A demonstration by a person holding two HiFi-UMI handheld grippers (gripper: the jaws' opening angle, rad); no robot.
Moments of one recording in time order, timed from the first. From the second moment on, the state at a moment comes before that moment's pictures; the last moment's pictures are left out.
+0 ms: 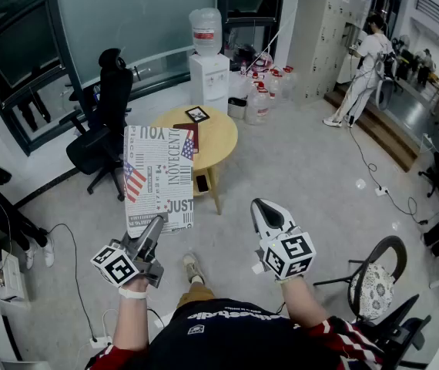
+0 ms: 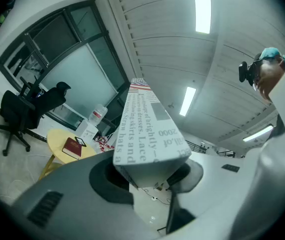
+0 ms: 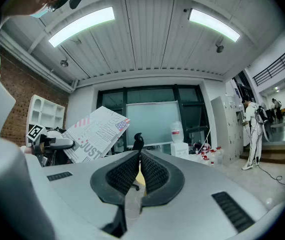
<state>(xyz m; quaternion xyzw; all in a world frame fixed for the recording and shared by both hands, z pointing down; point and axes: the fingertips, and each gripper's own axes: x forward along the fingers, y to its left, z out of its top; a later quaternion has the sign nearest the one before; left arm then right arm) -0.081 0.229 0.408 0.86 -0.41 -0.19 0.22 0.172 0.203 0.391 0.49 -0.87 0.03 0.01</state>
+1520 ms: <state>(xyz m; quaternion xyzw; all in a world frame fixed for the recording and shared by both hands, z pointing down) -0.065 0.159 0.421 0.87 -0.39 -0.20 0.25 0.175 0.153 0.398 0.48 -0.88 0.04 0.02</state>
